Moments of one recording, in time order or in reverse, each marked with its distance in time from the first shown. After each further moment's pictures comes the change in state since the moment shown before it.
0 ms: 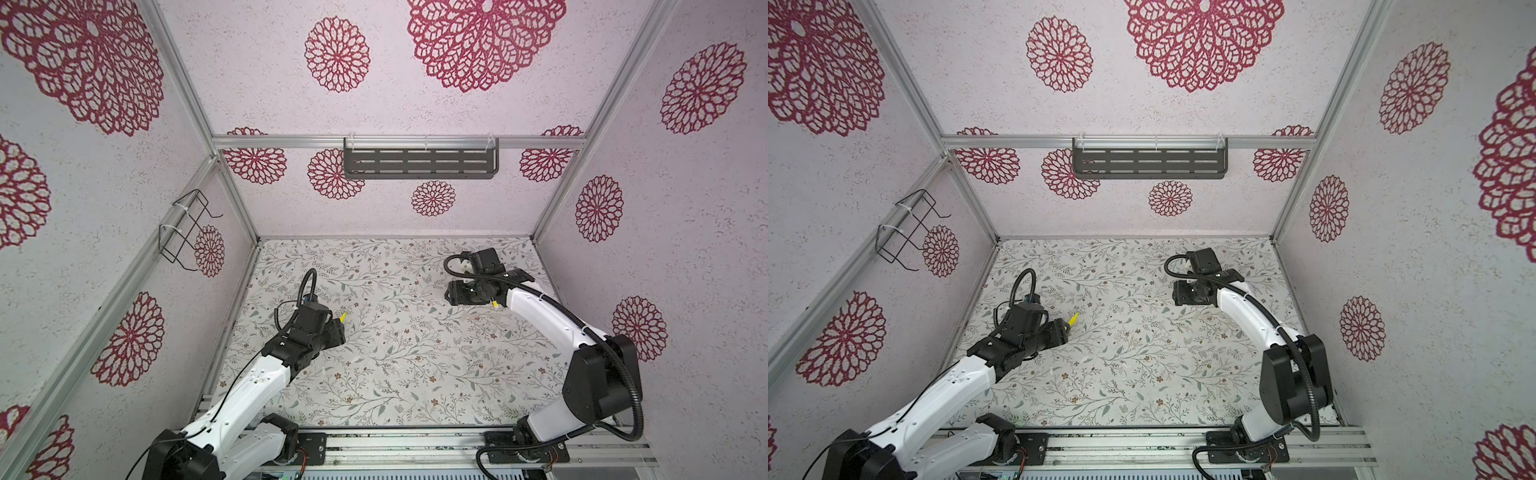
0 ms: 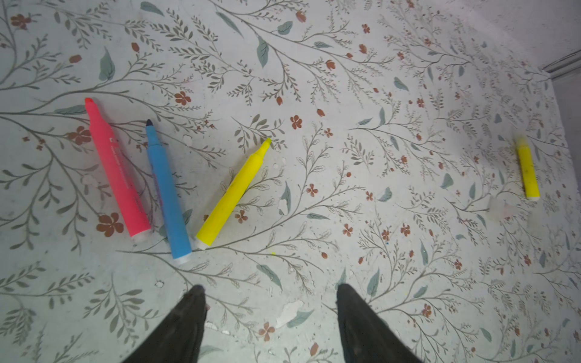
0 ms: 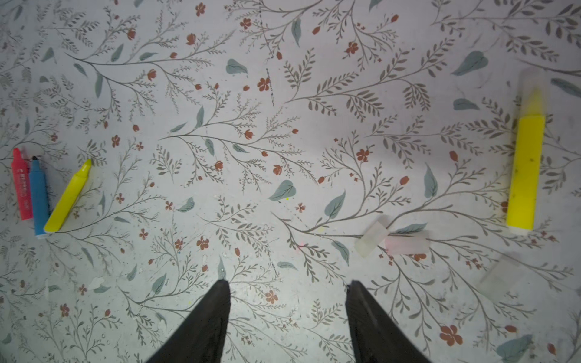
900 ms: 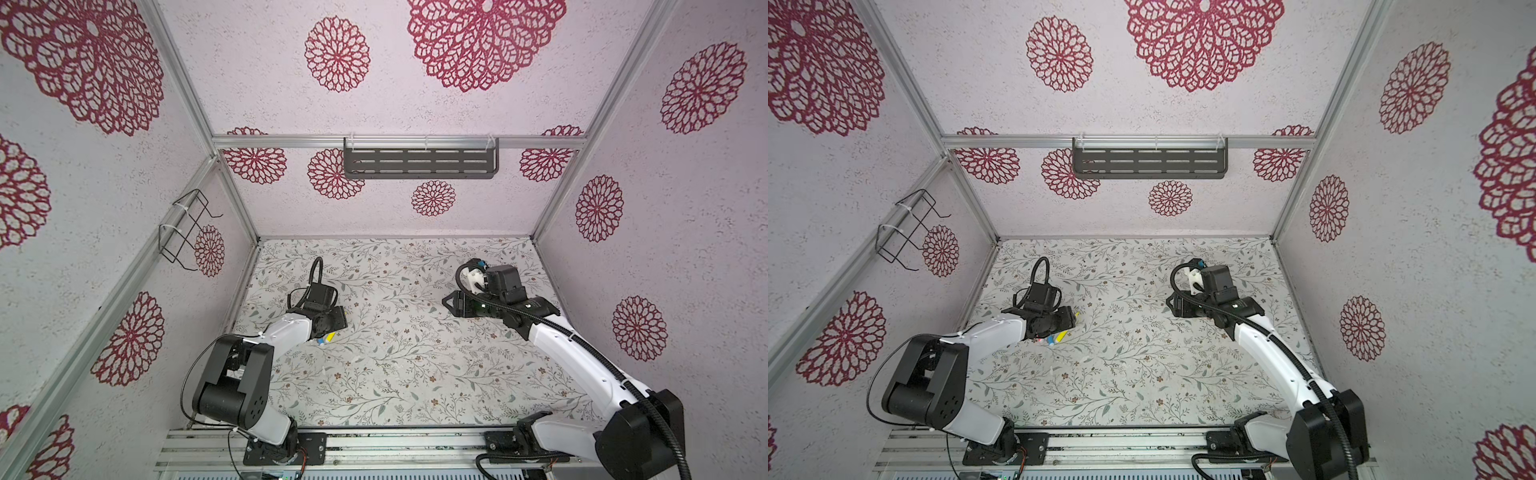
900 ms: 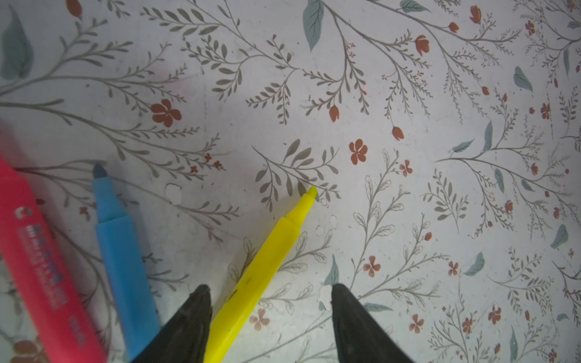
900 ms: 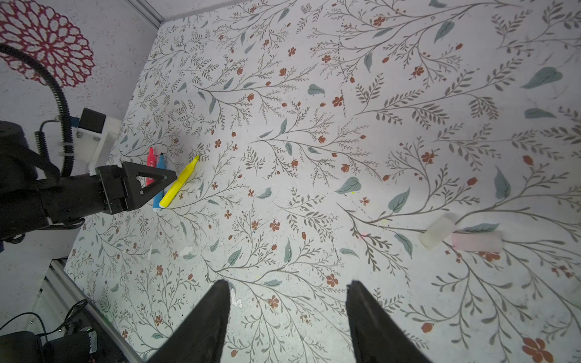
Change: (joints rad) left arm 0.118 0.499 0.166 0.159 0.074 0.068; right arm 0.019 -0.292 -0.235 0.162 -0.154 0.074
